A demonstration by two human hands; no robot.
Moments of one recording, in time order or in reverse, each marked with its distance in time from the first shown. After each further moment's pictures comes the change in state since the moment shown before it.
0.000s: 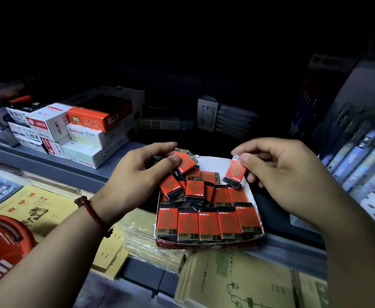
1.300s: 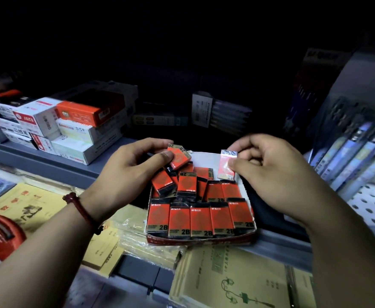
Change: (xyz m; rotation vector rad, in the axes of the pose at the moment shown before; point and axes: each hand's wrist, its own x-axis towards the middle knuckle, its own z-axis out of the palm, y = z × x) left_hand -0.002 0.002 0.000 0.011 -0.018 0.022; right_hand 0.000 0.000 0.007 0.031 -0.024 0.090
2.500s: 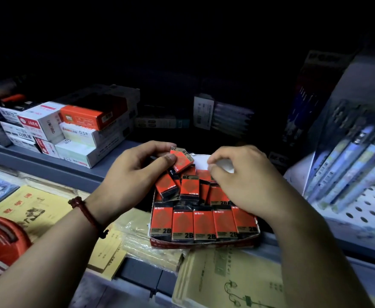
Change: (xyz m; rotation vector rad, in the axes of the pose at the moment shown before) left_hand 0.002 -0.002 0.001 -0.021 -0.011 0.008; right_hand 0.014 0.002 0.034 -0.308 -0.023 -0.049
